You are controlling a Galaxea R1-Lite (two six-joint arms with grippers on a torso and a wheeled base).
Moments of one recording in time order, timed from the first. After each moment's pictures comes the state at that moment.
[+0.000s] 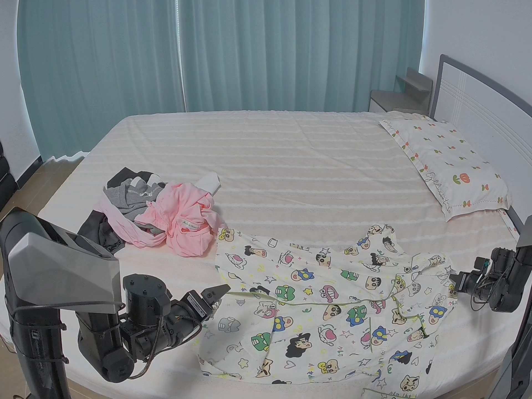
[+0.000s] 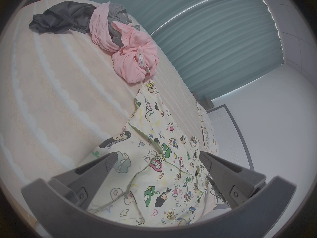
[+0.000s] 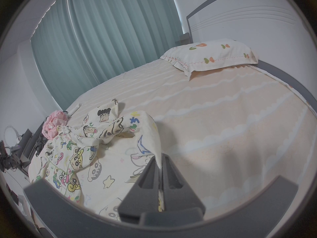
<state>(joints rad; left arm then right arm) -0.49 2.23 -0.25 -1.53 -0.01 -1.06 -0.47 2.44 -0.56 -1.27 0.45 -0.01</state>
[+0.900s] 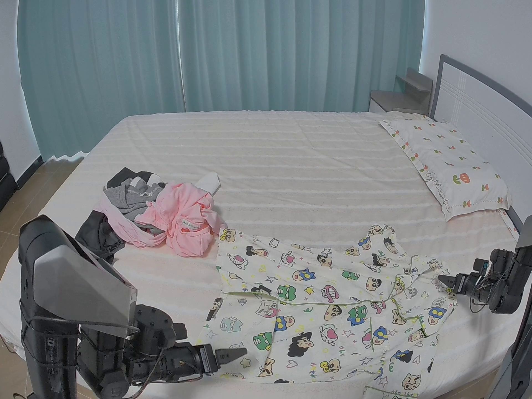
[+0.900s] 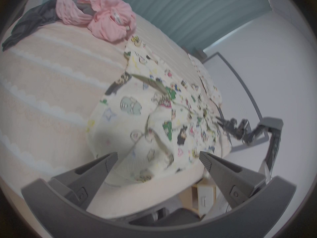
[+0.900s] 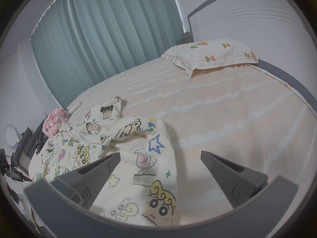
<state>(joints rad) -0.56 2.29 -0.04 -1.55 -0.30 -0.71 -0.45 2.44 -0.52 -1.28 0.45 -0.01</state>
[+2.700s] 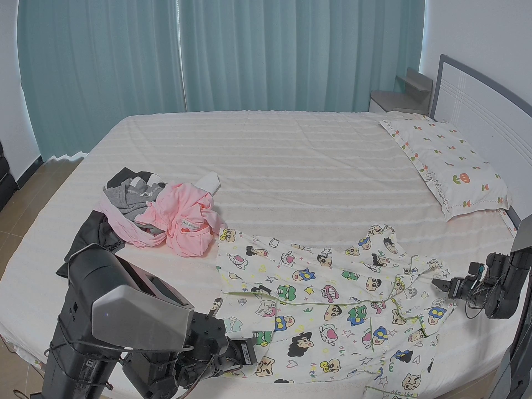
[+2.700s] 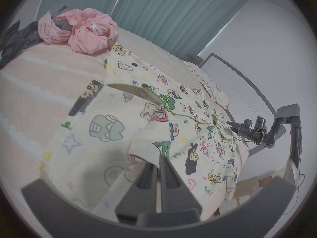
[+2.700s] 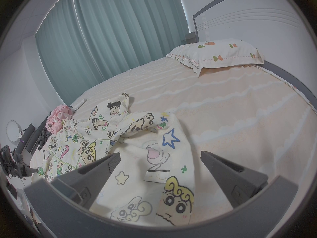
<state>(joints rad) -0.69 2.48 -0.36 -1.53 0.03 -0.69 -0.42 2.46 -0.47 -1.36 0.46 -0.01</state>
